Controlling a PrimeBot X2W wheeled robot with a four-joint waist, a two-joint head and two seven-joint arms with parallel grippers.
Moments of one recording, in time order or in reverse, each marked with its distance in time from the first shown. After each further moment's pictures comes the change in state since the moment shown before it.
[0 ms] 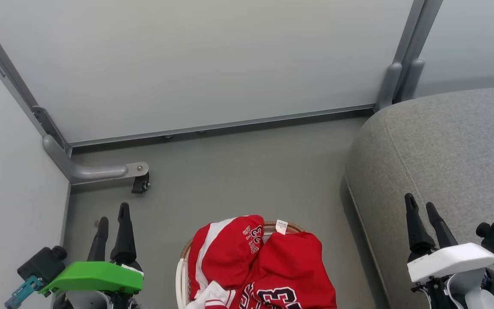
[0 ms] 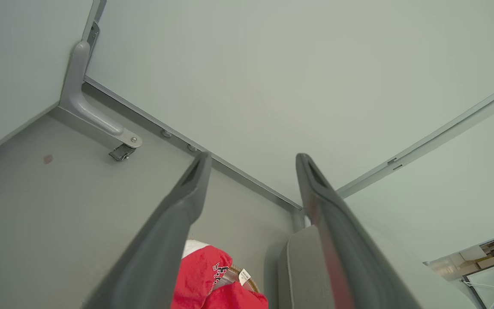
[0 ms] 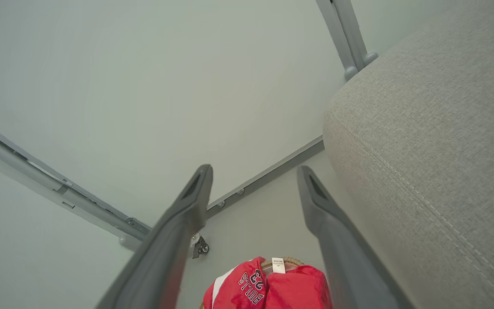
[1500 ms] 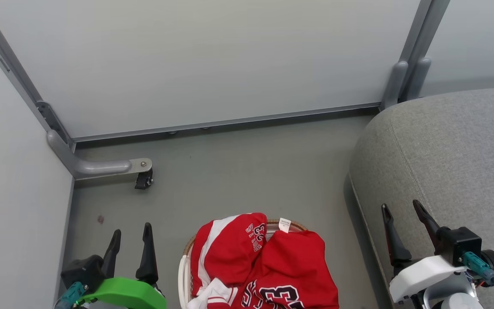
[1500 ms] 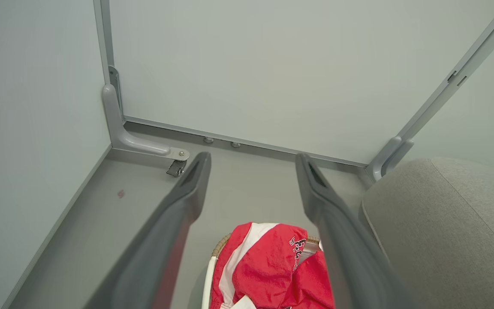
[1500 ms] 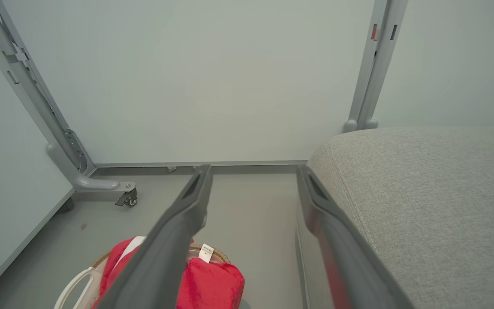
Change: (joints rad) left arm 0.016 0.004 -0.067 0.118 0.412 0.009 -0.112; right arm 0.011 -0.006 0.049 0.020 -0.566 0.000 -0.114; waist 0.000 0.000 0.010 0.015
